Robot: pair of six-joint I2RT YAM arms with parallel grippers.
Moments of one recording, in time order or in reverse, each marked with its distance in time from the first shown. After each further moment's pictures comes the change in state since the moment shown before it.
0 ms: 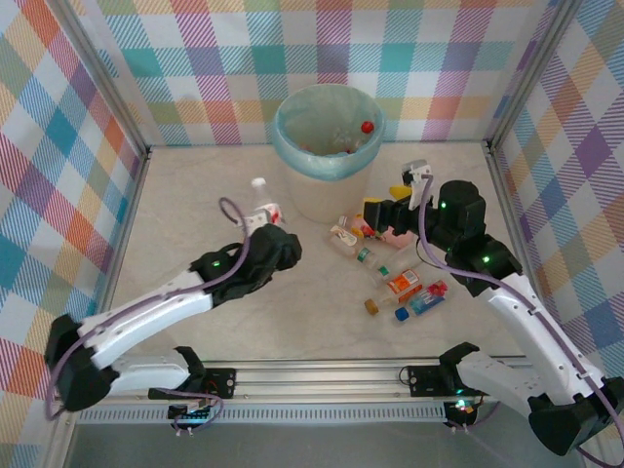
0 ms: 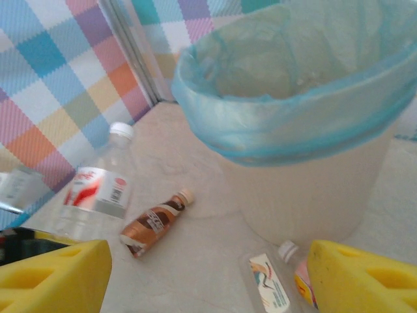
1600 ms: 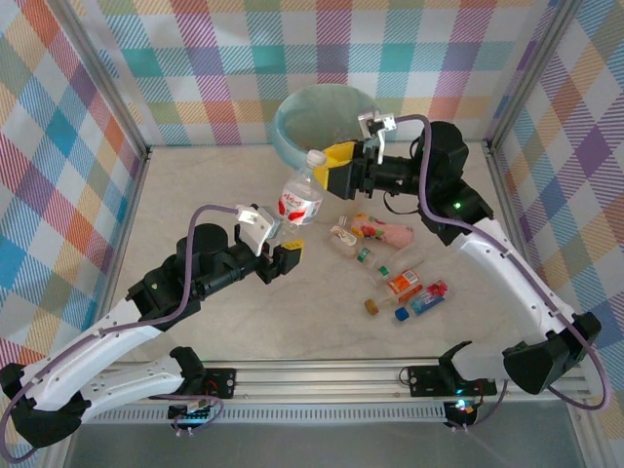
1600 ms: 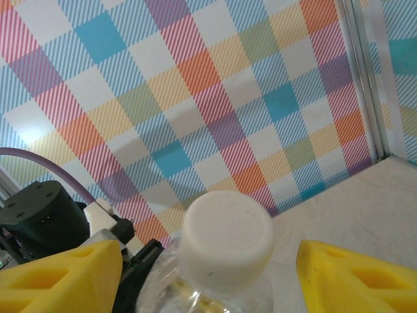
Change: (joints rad) left arm -0.002 -0.257 0.033 0.217 0.429 0.901; right arm 0.068 0.352 0.403 0.251 -0.598 0.240
